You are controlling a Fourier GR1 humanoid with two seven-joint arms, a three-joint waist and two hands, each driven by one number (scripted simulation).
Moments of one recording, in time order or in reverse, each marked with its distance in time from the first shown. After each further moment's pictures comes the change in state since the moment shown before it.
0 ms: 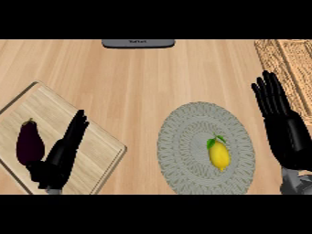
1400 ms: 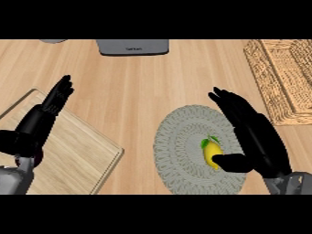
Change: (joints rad) left arm -0.209 0.168 0.090 -0.055 -0.023 -0.150 0.094; right arm -0.156 -0.161 0.325 -0.091 0.973 0.039 0.554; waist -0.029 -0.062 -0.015
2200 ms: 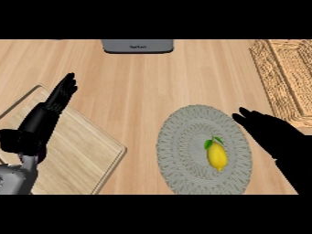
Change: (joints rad) left arm -0.014 -0.032 0.008 -0.019 -0.023 -0.018 0.018; right arm -0.054 -0.174 -0.171 -0.494 -0.444 0.638 0.584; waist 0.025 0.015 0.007
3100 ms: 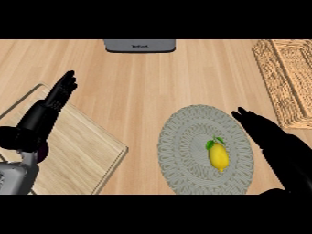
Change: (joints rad) left arm -0.015 -0.054 0.073 0.020 -0.054 -0.088 -0.007; right arm 0.223 0.176 -0.035 0.163 0.317 -0.064 -0.287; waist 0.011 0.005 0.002
